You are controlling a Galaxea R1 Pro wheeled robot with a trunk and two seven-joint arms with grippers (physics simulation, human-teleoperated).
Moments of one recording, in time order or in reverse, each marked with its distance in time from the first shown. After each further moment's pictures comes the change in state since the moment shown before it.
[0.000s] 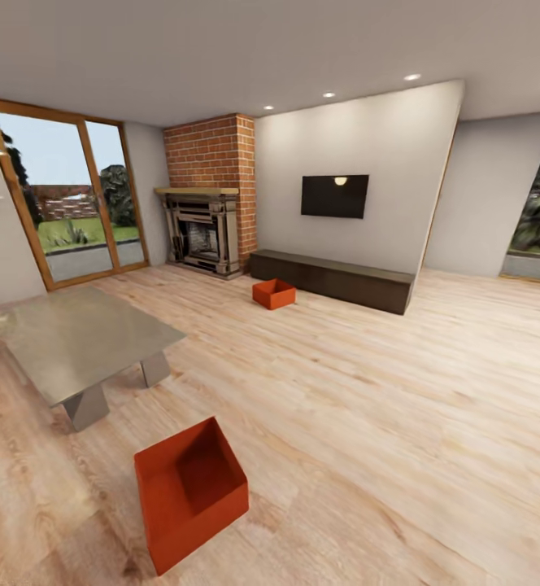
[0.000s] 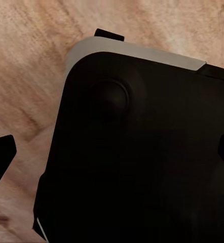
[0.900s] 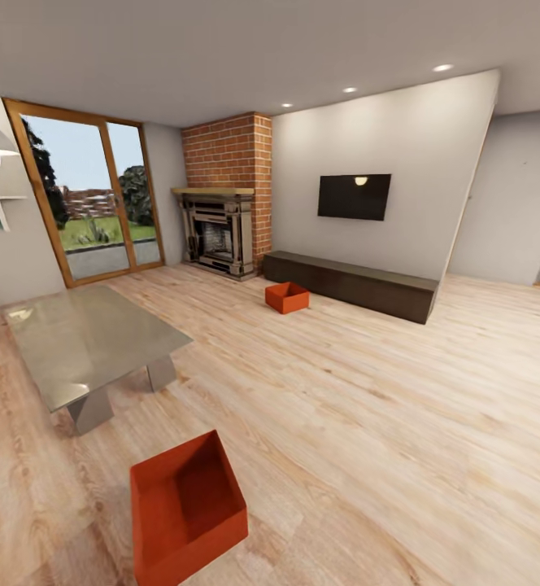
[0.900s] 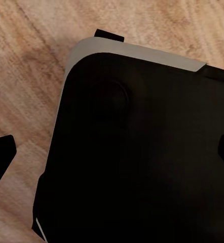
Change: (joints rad) left arm 0.000 0.000 0.002 -0.001 0.002 0.000 0.000; right arm 0.000 0.001 0.020 0.000 0.012 0.001 0.004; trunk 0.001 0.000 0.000
